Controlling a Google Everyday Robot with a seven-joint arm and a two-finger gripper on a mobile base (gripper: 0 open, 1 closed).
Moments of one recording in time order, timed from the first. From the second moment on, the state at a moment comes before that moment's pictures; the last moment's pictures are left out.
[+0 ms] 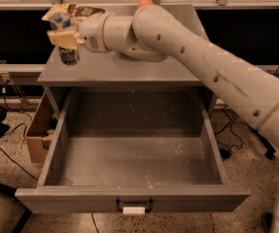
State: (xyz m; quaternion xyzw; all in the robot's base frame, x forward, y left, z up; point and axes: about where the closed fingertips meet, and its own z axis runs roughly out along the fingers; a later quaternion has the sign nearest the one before) arm 0.673 0.199 0.972 -0.46 0.59 0.36 0.56
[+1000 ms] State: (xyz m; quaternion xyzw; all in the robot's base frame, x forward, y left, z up) arm 0.550 0.104 0.874 -0.40 0.72 0.28 0.50
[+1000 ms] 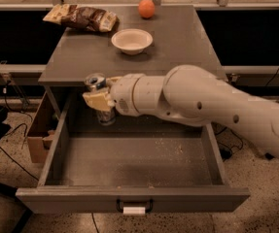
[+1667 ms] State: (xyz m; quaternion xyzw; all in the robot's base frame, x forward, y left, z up) arm 0.576 0.078 0.787 -0.38 0.69 0.26 0.56
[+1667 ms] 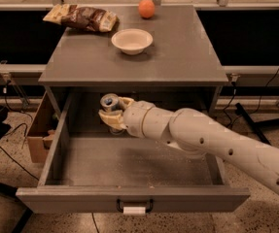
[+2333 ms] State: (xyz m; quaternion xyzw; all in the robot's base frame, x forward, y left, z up) arm 0.610 0.086 0.723 -0.41 0.65 0.27 0.58
